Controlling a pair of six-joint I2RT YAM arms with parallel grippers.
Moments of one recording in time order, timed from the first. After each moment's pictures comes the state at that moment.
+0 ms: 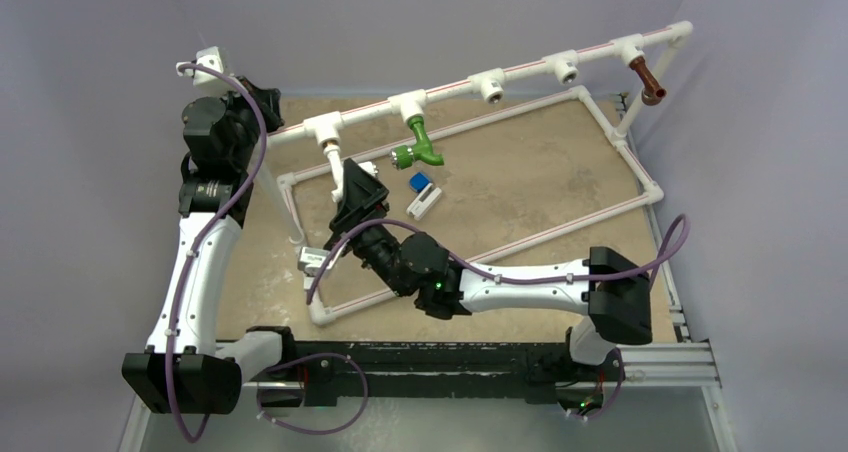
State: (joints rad) left arm -0.01 1.14 1.21 -0.13 0.05 -0.36; right arm 1.37 1.65 1.18 0.81 0.53 -1.59
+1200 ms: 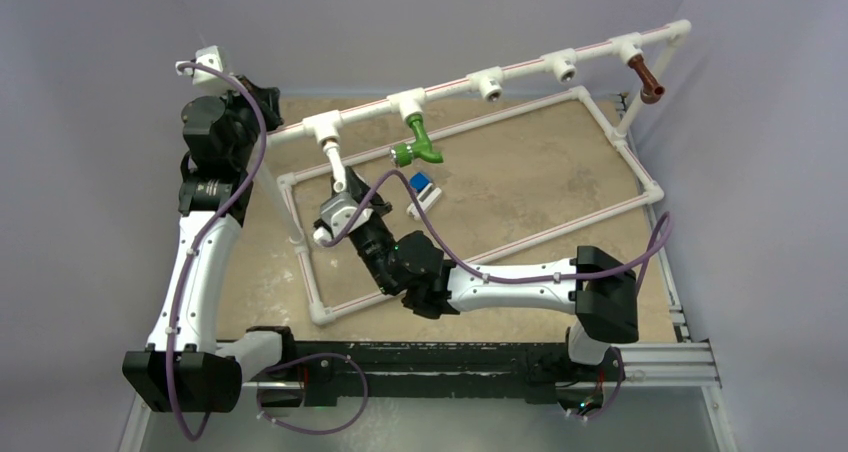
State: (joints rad) left arm 0.00 1.15 1.21 -0.12 0.06 -0.36; right arm 1.36 1.71 1.26 0.91 0.69 -0.81
